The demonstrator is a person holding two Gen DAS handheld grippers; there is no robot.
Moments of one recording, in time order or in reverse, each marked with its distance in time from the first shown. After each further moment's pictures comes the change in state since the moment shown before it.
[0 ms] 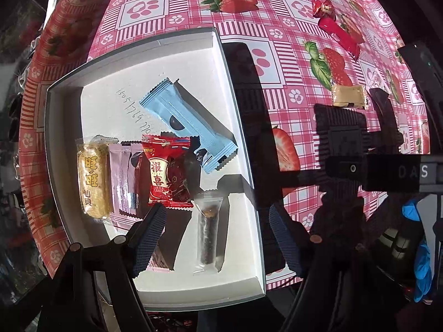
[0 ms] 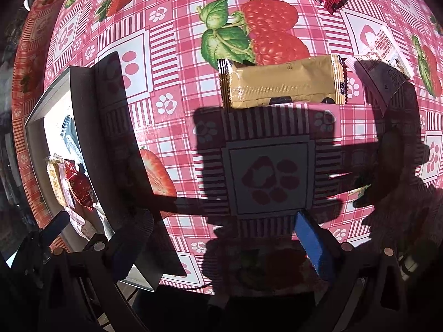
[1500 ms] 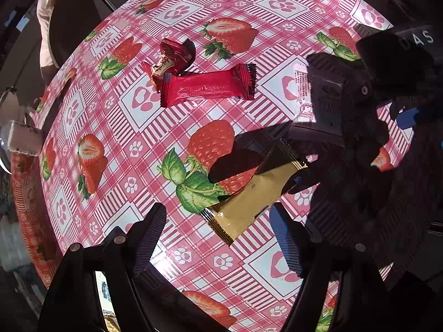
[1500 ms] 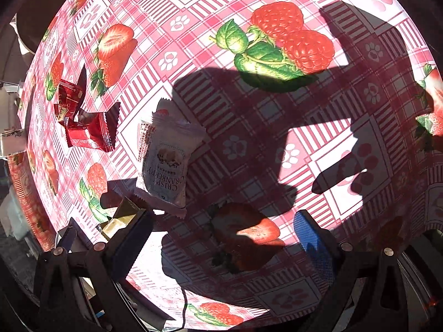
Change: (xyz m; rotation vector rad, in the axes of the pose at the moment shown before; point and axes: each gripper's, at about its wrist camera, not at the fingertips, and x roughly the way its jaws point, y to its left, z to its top) left arm 0.042 -0.246 0.131 0.599 -0.201 0.234; right arm -0.043 -0.242 0.045 0.477 -0.168 0.177
